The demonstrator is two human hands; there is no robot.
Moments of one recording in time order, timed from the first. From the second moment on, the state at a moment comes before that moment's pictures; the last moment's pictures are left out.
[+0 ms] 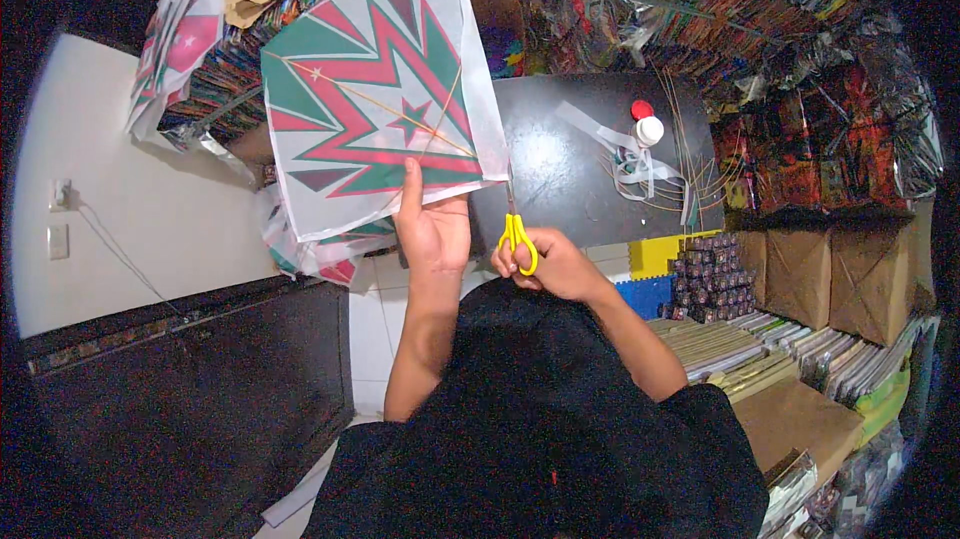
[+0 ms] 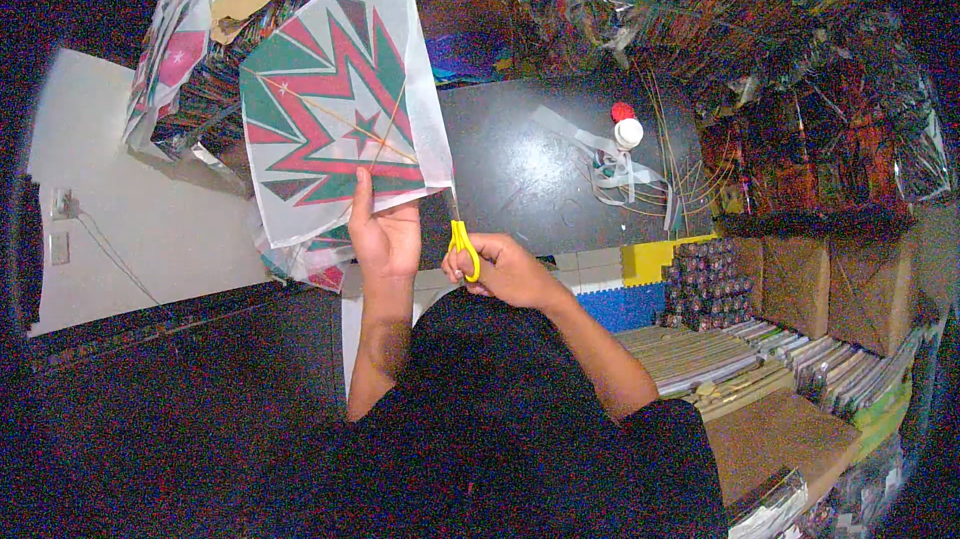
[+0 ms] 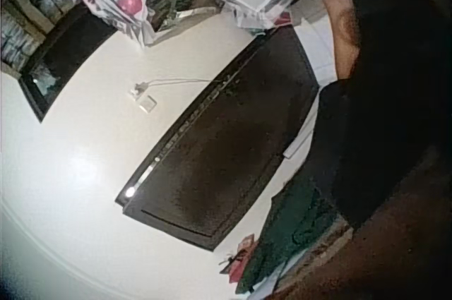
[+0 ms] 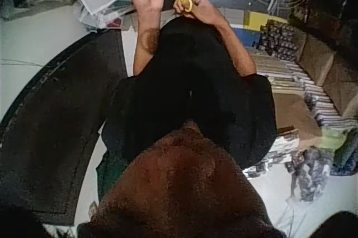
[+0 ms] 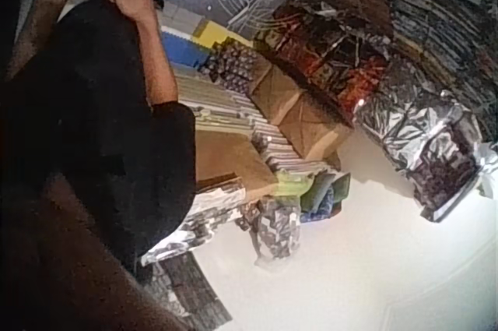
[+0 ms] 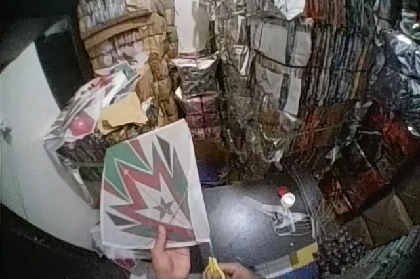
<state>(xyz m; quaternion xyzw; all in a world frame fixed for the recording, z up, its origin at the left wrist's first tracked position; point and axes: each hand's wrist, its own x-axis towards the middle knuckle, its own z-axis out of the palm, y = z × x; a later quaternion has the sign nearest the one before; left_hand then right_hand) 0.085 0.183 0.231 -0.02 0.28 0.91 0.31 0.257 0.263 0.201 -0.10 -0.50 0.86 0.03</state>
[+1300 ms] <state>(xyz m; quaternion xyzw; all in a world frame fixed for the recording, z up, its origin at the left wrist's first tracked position) 0.097 0.191 0.228 0.07 0.37 0.86 0.33 0.255 0.264 0.187 -0.12 -0.61 0.78 0.08</state>
